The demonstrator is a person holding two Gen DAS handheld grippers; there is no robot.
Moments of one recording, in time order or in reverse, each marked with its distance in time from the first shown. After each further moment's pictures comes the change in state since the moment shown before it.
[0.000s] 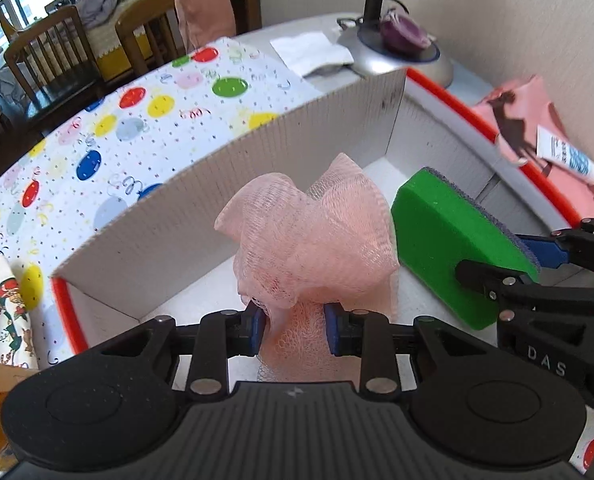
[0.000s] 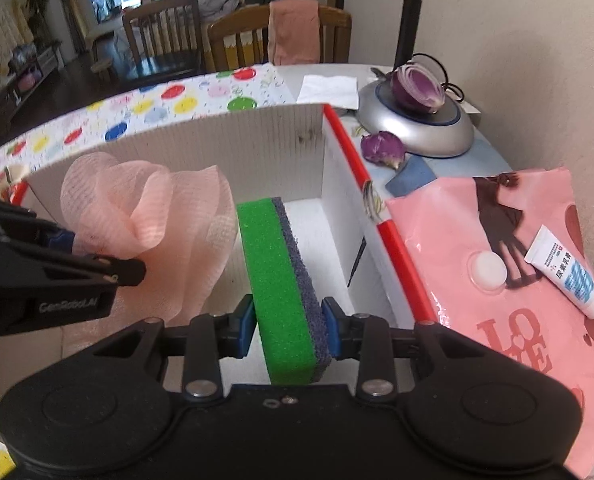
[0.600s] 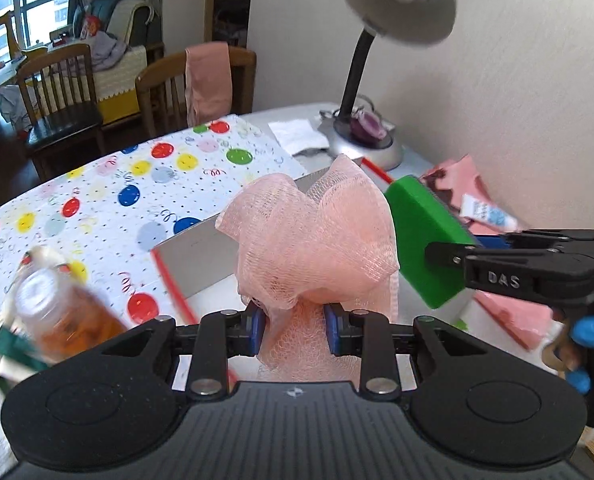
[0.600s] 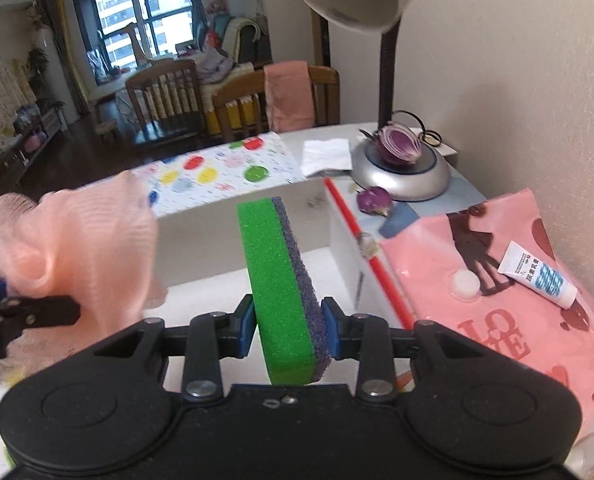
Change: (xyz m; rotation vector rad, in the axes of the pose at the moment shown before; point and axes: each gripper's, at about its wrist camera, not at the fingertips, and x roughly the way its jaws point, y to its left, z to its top) left arm -0.131 0.040 -0.058 -0.069 -0.236 -0.131; right arm -0.074 0.007 -0.006 0.096 -0.167 0.016
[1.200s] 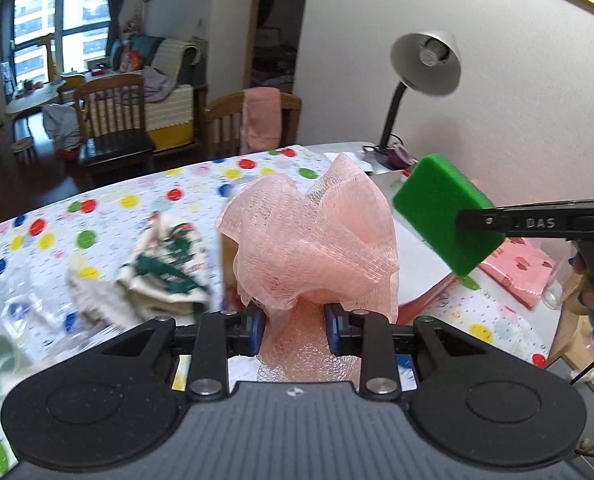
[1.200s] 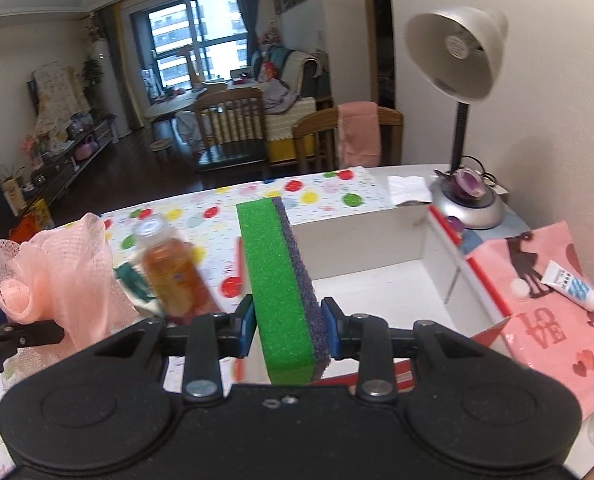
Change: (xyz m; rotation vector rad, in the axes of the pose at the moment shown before) left arm -0.154 0.088 -0.115 -0.041 -0.171 0.043; right arm -0.091 0.102 -0.031 -0.064 -0.109 0.117
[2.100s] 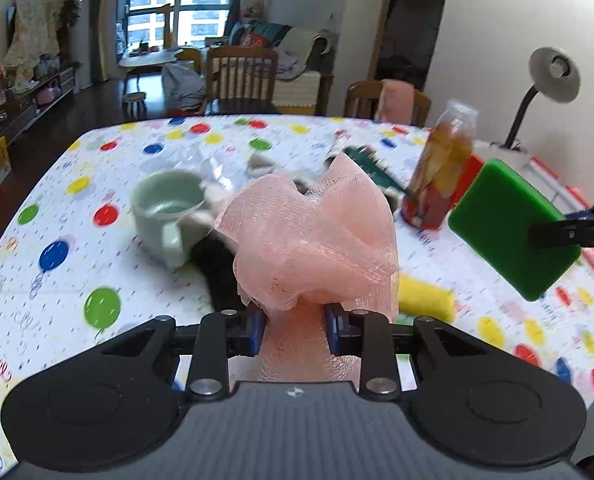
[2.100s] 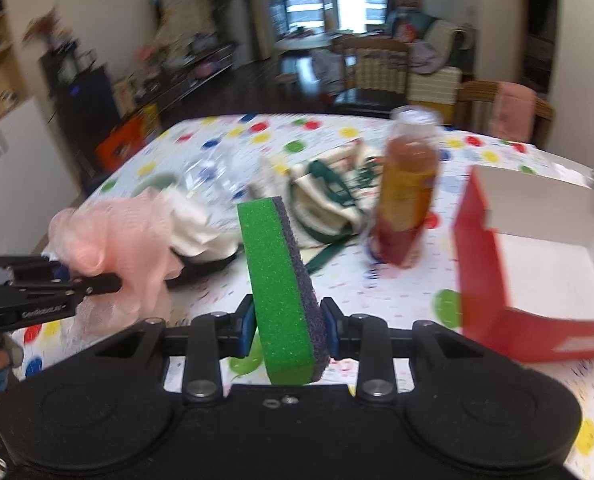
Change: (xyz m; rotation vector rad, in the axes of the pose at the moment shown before) left arm -0.070 0.136 -0.161 -0.220 -0.031 0.259; right arm -0.001 0.160 -0.076 -0.251 0.138 0.277
